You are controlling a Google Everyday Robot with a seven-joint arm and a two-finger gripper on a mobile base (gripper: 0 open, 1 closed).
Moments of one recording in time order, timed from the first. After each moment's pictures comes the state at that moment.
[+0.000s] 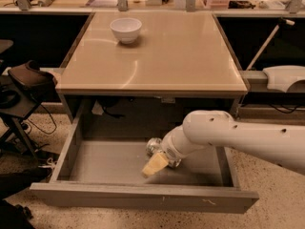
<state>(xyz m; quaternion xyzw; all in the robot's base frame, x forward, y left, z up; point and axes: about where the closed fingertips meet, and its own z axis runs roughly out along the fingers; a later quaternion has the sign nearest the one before) 0.511 -0.024 0.607 -0.44 0.85 0.16 0.22</state>
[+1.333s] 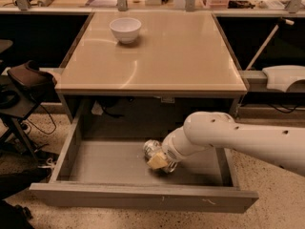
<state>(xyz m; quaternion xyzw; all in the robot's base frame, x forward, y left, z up) 0.507 -0.025 0.604 -0.44 0.85 0.17 0.22</state>
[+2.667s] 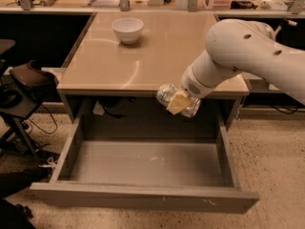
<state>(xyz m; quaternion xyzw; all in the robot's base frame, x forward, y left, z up) 0.587 -0.088 0.798 -0.49 0.83 0.06 0.25</state>
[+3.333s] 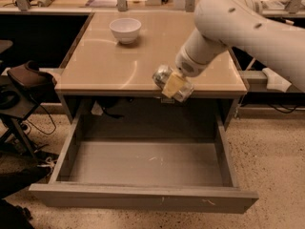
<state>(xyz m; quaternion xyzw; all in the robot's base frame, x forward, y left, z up) 0.631 -0.083 0.825 -0.49 0.84 0.04 0.23</state>
